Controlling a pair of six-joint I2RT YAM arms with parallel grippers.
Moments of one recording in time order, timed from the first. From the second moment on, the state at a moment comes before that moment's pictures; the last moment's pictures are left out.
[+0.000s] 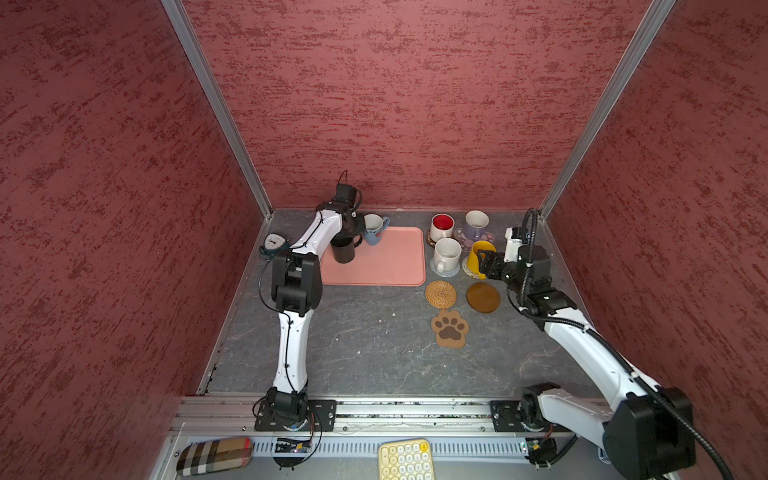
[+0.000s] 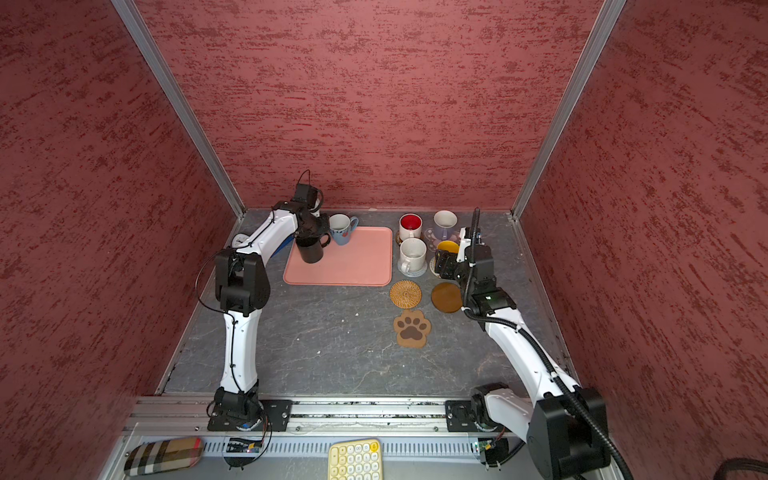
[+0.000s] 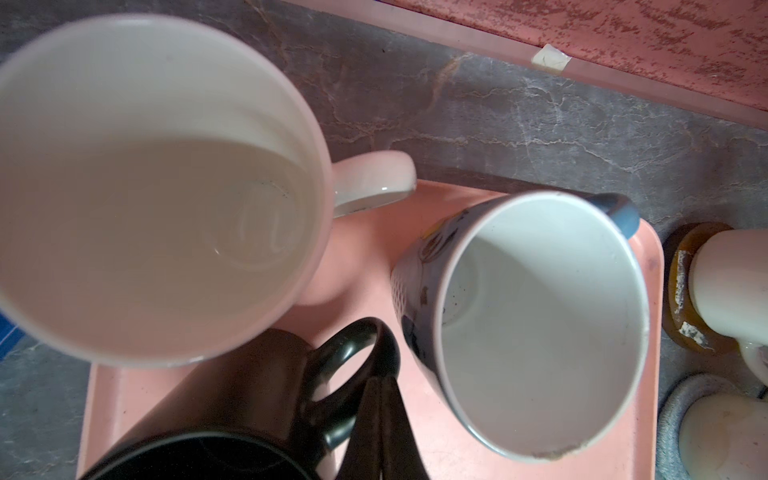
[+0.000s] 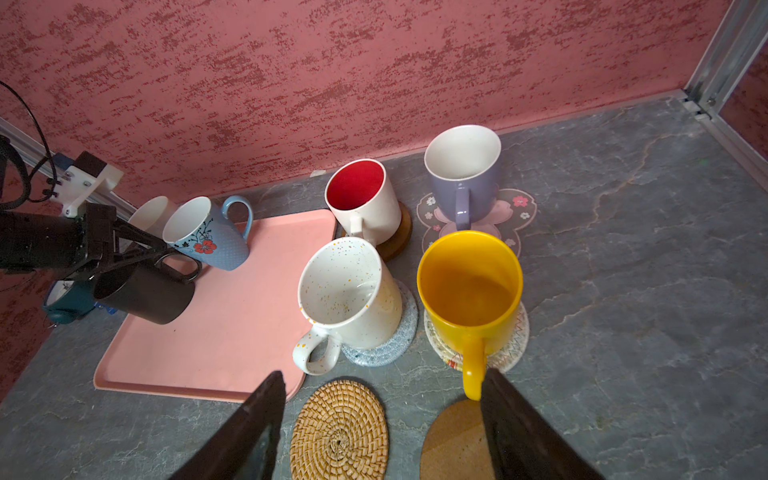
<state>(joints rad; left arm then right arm) -0.19 2.28 2.07 -0.81 0.05 -0.34 0.20 1.11 0.77 -0.07 -0.04 0.35</state>
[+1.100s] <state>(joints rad) -0.20 2.24 2.15 -0.85 0.02 -0.34 0.21 1.10 0.75 -0.06 -0.05 0.35</state>
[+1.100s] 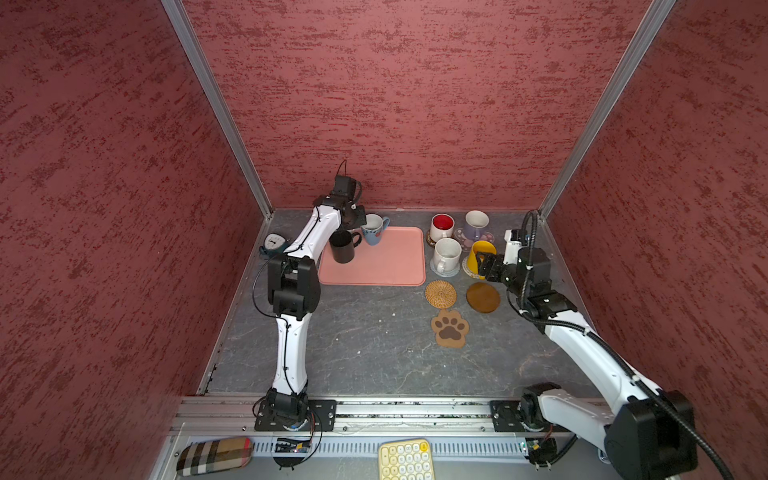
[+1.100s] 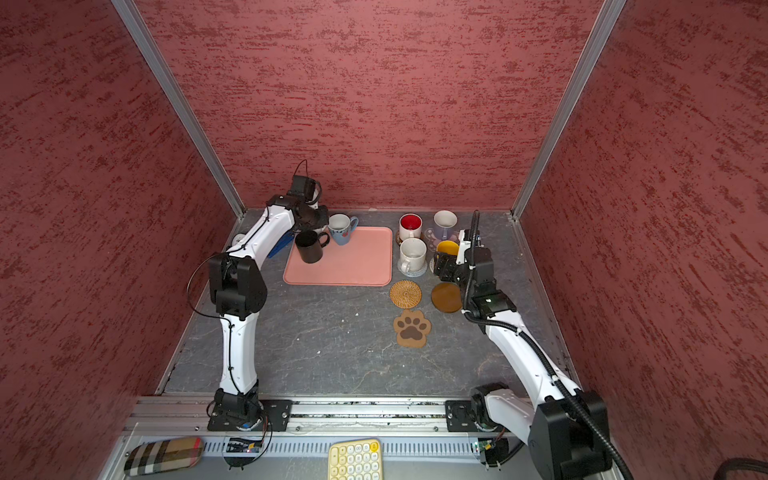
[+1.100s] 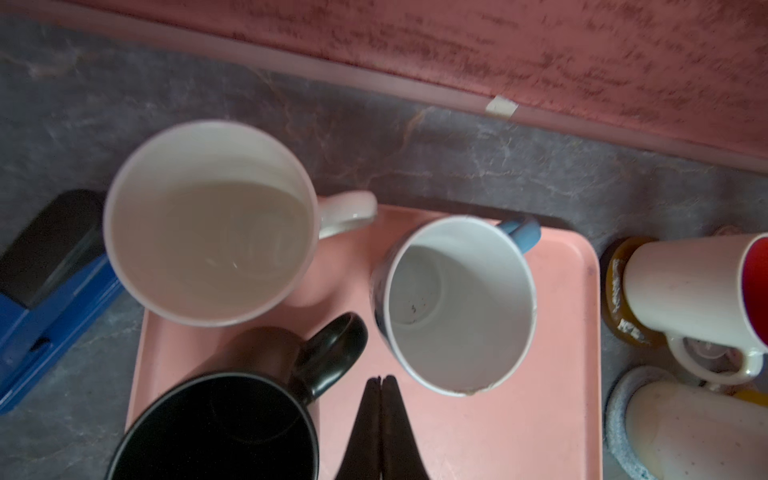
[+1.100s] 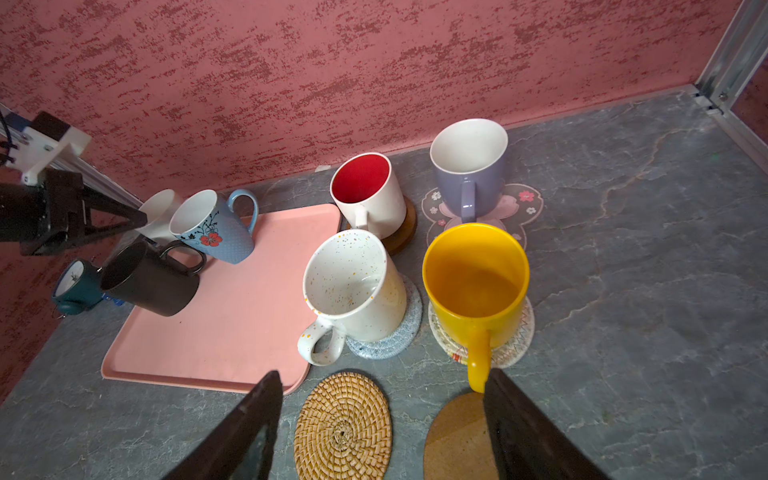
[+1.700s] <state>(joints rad) -0.17 2.39 2.26 -0.92 0.02 -0.31 0.21 1.15 0.76 -0.06 -0.05 0.35</state>
